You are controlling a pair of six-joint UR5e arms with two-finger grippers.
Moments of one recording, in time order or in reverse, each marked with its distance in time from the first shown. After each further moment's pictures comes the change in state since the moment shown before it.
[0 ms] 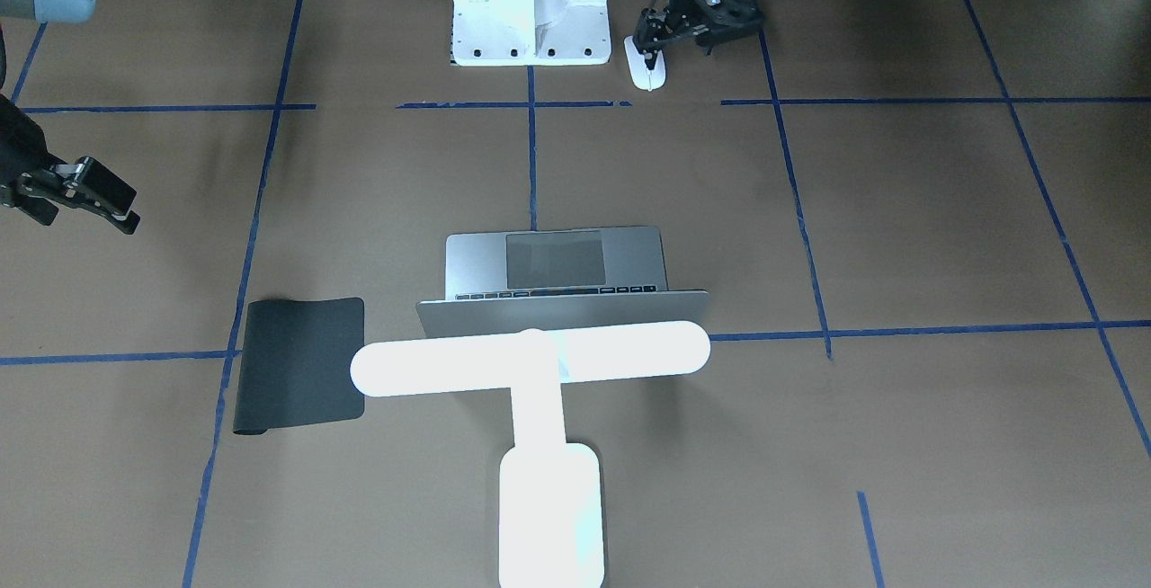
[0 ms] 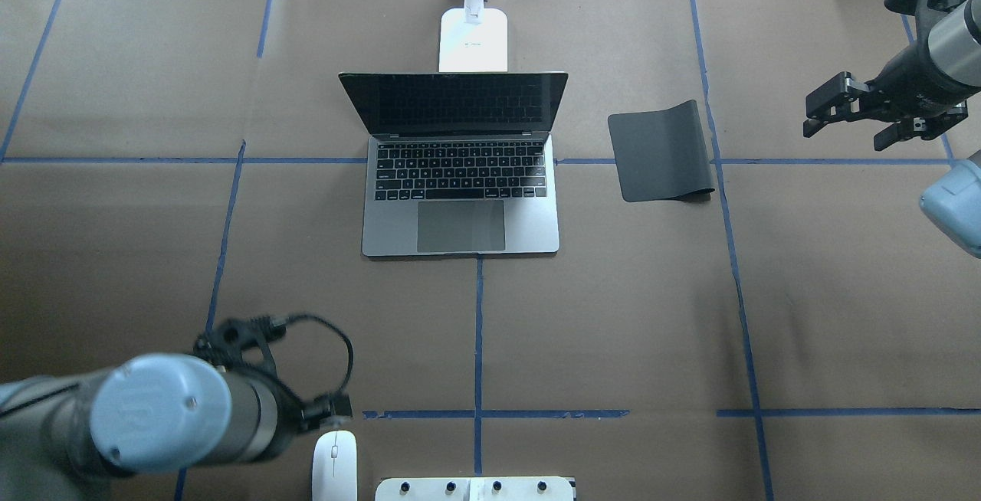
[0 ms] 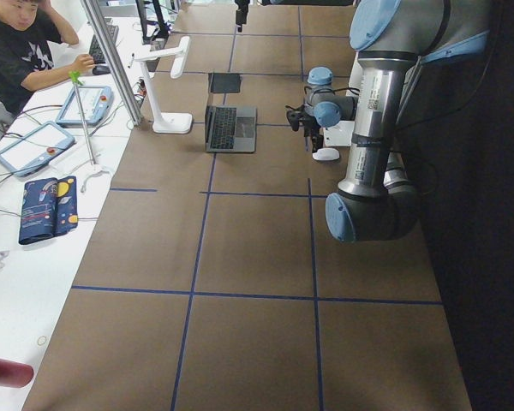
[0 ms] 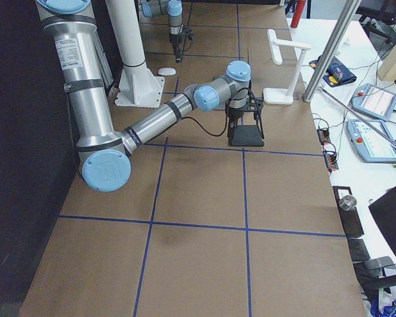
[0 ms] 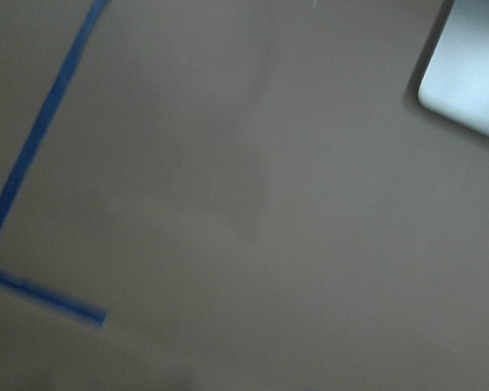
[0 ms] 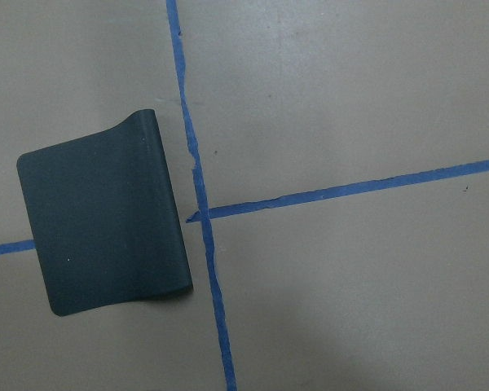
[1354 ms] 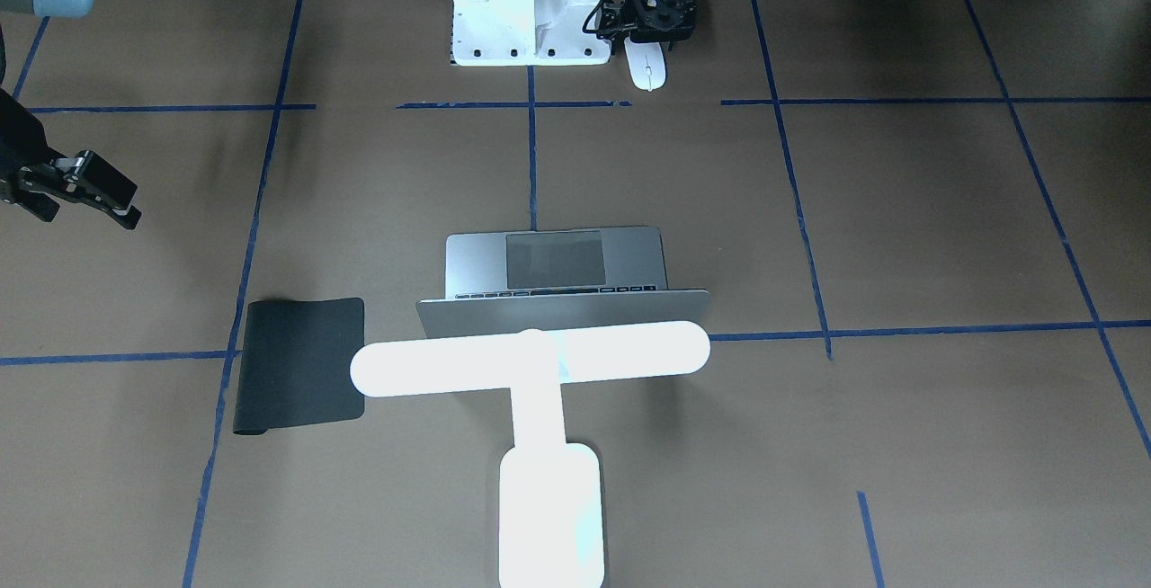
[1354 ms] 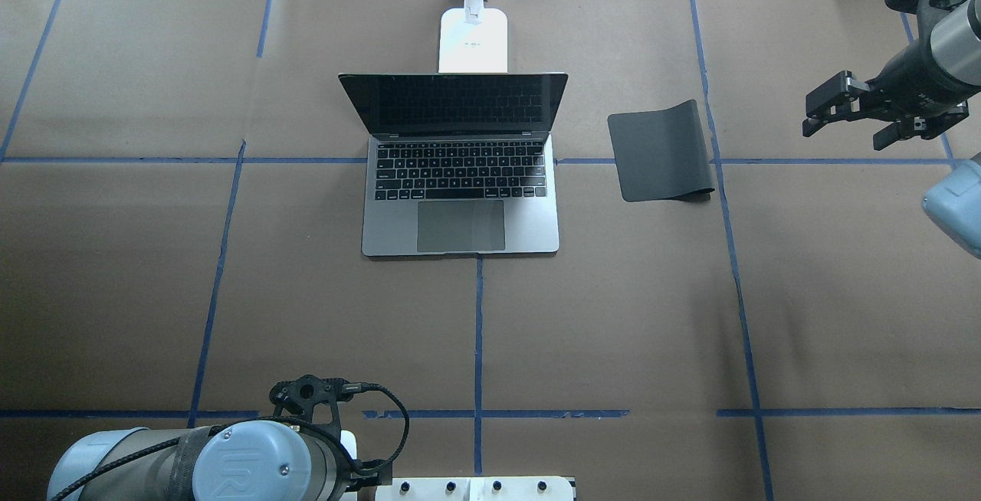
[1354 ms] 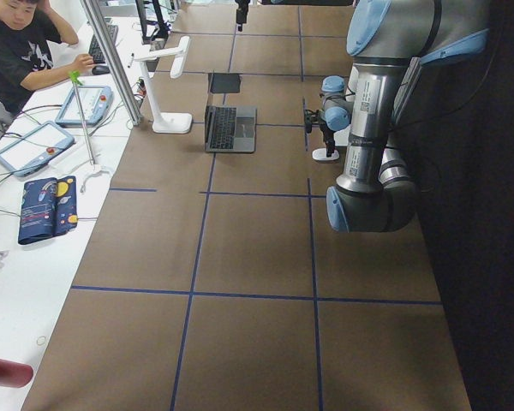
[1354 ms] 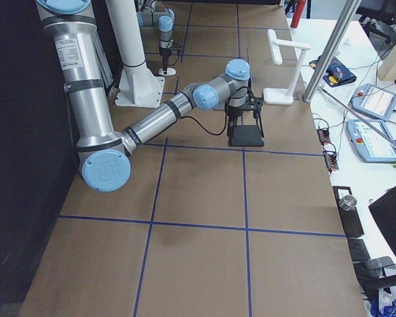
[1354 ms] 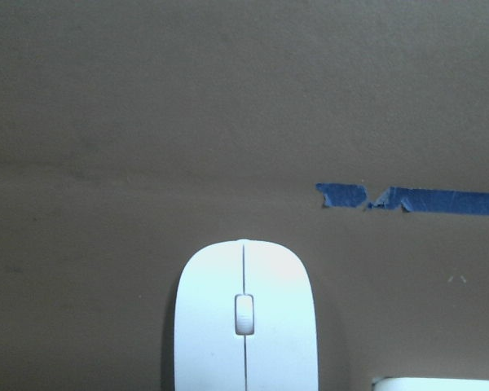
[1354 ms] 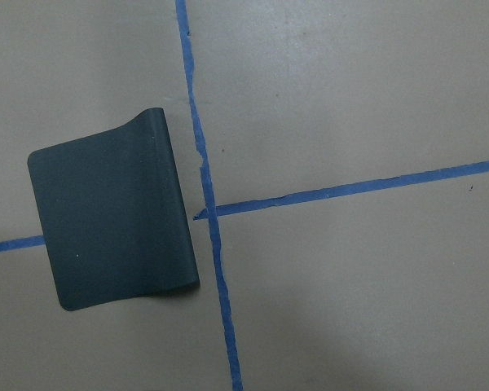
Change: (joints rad) left arm 0.084 -0.095 0.132 -0.017 0.016 0.127; right arm 0.000 -0.002 0.012 0.000 0.002 0.000
